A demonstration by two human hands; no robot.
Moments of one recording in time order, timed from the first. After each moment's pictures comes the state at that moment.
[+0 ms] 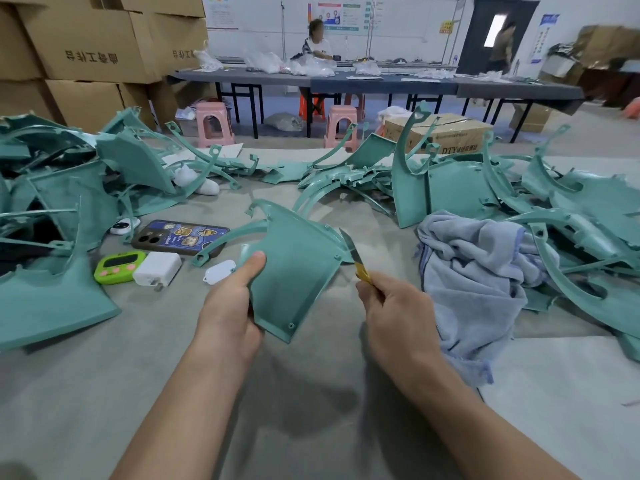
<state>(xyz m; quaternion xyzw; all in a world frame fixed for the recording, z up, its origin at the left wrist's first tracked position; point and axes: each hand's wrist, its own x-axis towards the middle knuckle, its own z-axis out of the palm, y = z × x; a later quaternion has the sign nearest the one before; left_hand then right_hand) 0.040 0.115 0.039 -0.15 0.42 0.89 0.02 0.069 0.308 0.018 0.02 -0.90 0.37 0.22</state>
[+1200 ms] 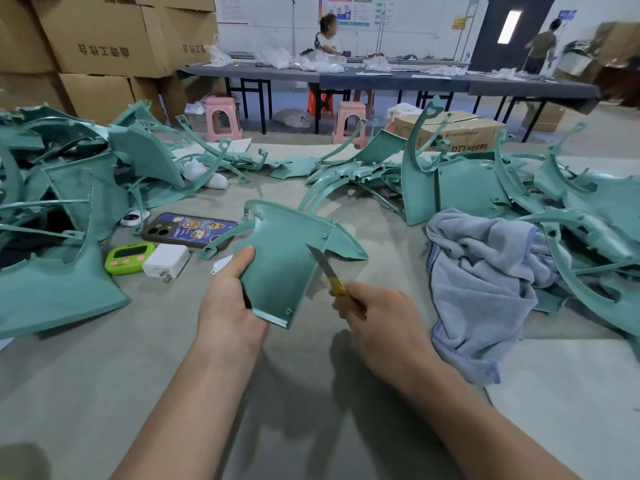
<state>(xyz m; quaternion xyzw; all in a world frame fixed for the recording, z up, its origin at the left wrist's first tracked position) 0.035 0.109 0.039 -0.20 0.30 0.93 0.01 0.069 0.300 0.014 0.12 -0.92 0.35 0.13</state>
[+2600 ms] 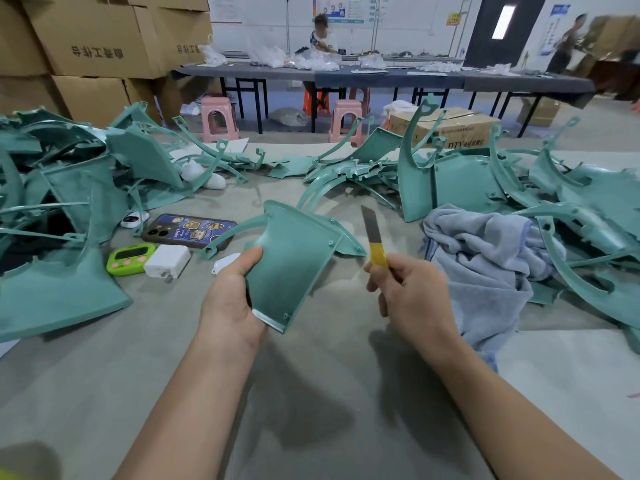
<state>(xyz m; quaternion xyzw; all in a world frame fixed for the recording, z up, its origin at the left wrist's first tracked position) 0.039 0.109 0.043 -0.19 0.36 0.91 0.04 0.054 0.325 0.025 0.01 -0.85 0.49 0.19</state>
